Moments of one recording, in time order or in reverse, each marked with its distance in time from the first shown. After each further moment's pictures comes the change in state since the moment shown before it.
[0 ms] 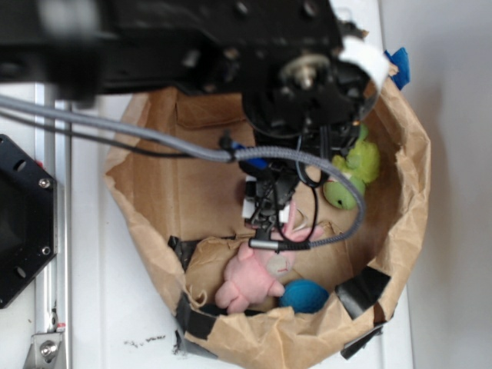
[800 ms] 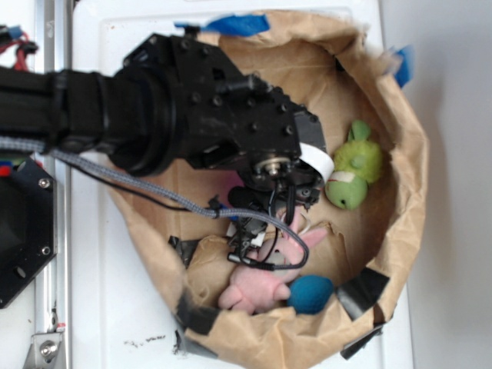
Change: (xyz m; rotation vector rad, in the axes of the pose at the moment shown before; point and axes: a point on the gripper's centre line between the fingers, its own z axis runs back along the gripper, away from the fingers) arm -0.004 -0.006 -0.066 0.050 -0.023 -0.178
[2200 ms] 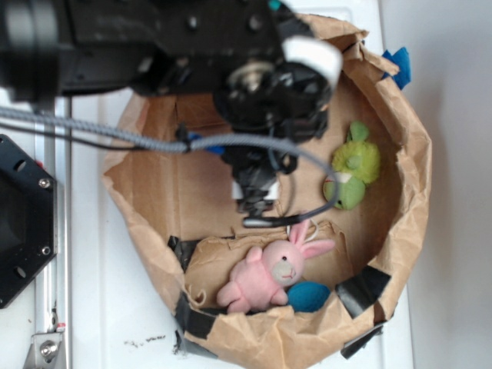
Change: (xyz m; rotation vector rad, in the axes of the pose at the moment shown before) arm -0.006 0.021 0.102 0.035 -0.039 0.375
